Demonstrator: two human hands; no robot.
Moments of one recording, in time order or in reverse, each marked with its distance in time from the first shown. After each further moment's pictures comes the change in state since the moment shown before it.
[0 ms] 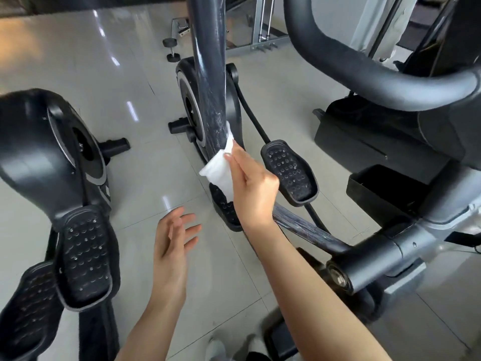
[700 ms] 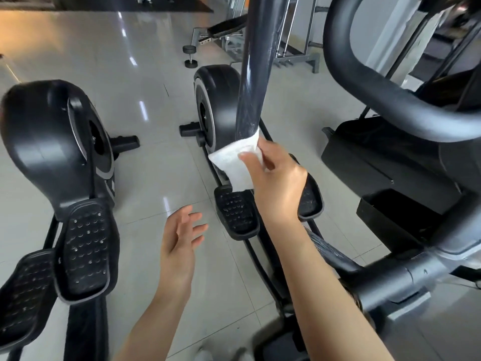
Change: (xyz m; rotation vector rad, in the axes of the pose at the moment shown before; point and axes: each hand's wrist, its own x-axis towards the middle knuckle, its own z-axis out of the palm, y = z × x) left_hand 0.010 0.006 -0.010 -0.065 0.038 0.021; right_hand 0.031 -0.019 -0.004 0.012 -0.149 0.057
